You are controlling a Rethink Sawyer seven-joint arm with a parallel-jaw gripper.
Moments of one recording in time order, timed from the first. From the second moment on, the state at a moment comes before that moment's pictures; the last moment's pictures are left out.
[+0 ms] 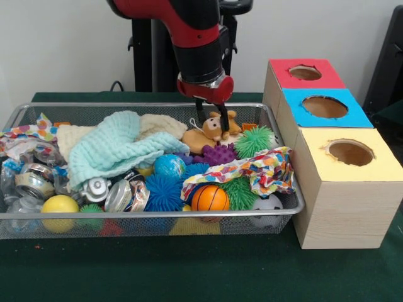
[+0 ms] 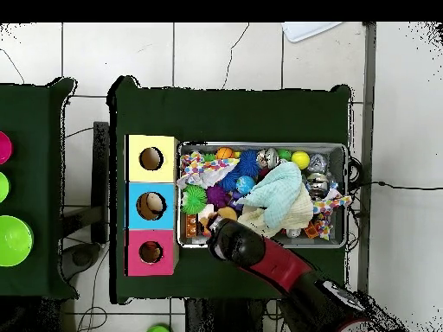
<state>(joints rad) -0.53 -0.55 0.19 2.11 0.13 0.13 1.89</state>
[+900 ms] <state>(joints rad) -0.56 -0.56 0.20 2.08 0.11 0.16 1.89</state>
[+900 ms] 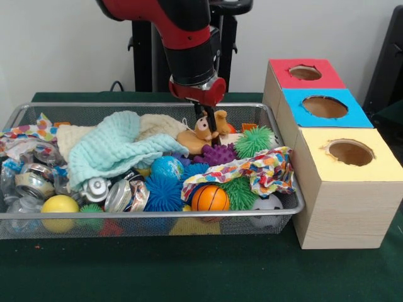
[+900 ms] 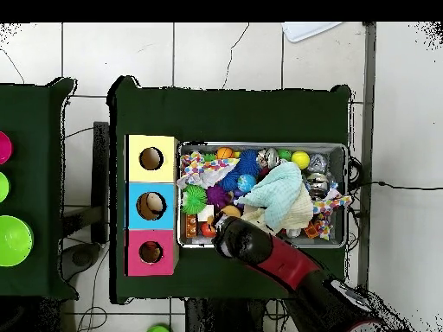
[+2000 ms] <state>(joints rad) -0.66 -0.82 0.40 2.13 0.35 0.69 1.89</state>
